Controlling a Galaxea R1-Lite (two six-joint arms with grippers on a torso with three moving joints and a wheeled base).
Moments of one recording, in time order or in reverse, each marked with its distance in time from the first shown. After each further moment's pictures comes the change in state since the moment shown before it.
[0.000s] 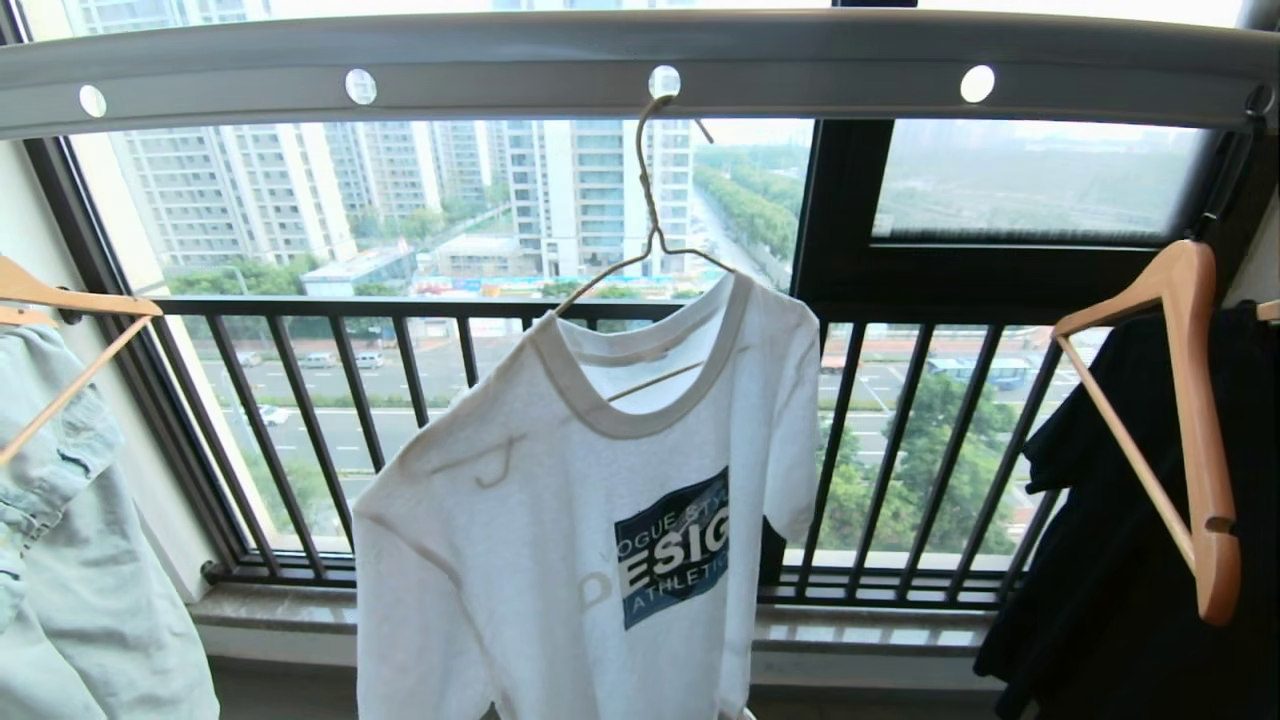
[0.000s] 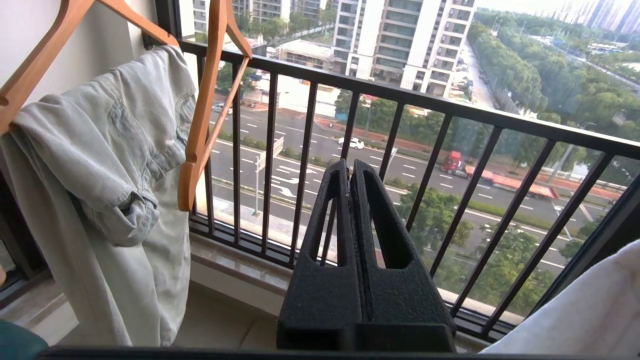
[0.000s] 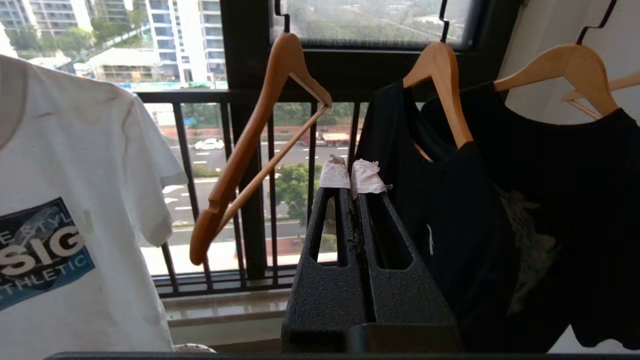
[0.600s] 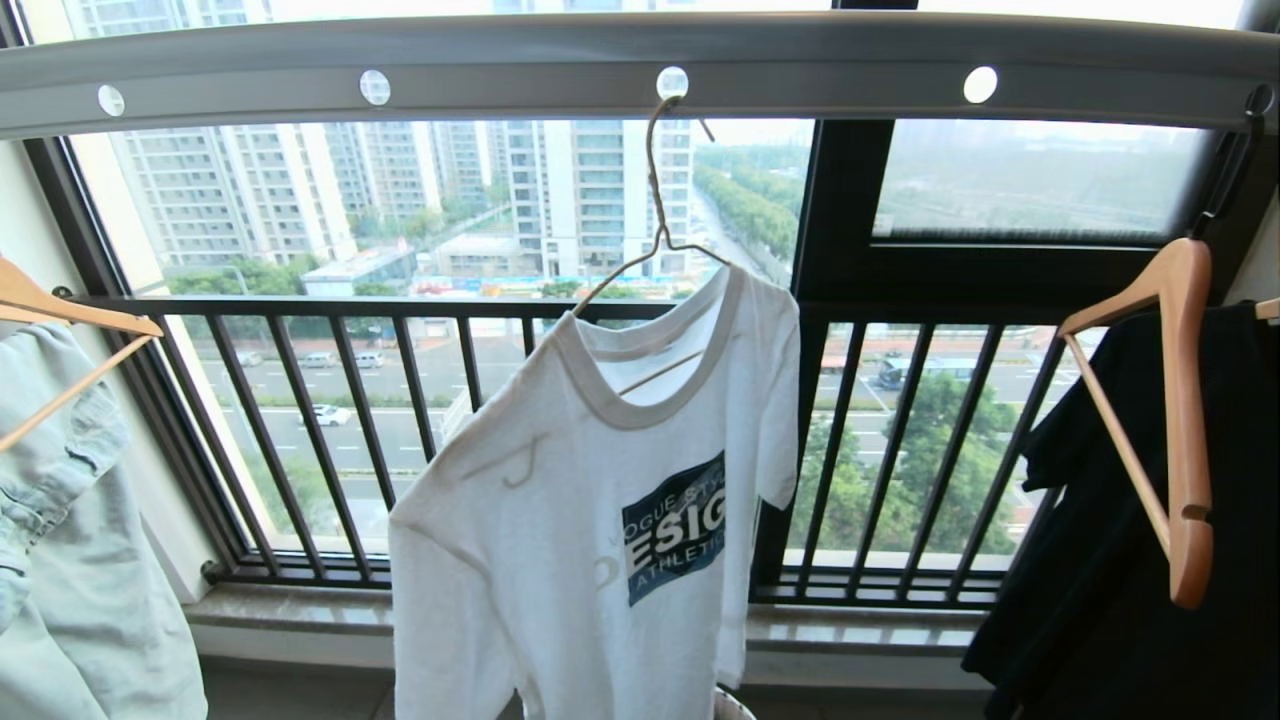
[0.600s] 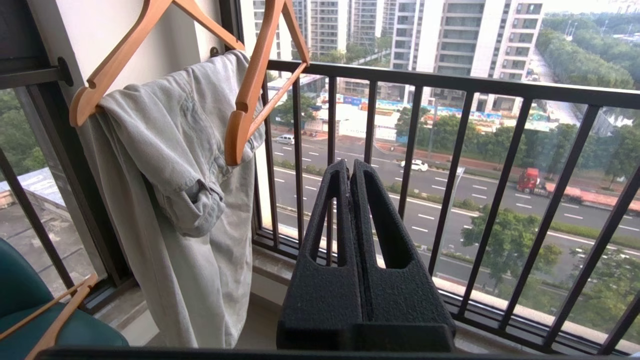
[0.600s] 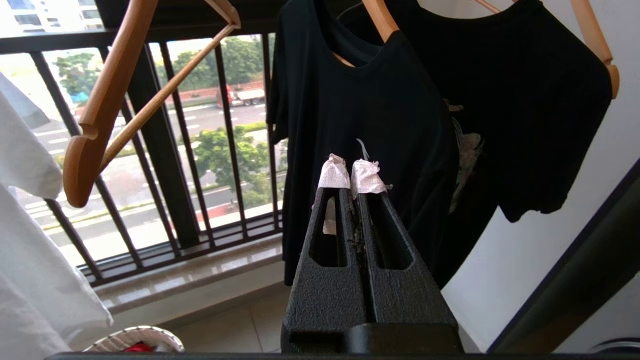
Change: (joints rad) left arm 0.031 -0.162 0.410 -0.325 0.090 0.185; right arm -0.175 -0.117 0.212 0.037 -0.108 0.044
